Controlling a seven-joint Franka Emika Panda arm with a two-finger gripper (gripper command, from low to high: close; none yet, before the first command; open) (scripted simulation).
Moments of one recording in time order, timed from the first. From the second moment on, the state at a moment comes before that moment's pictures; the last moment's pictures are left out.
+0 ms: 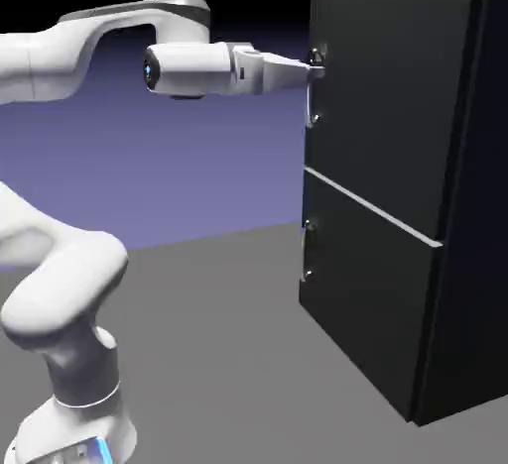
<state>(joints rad) -0.64 -0.89 0.85 -2.28 2.21 3.19 -0.78</state>
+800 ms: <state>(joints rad) -0.91 -0.92 1.12 -2.08 2.78 3.15 -1.20</state>
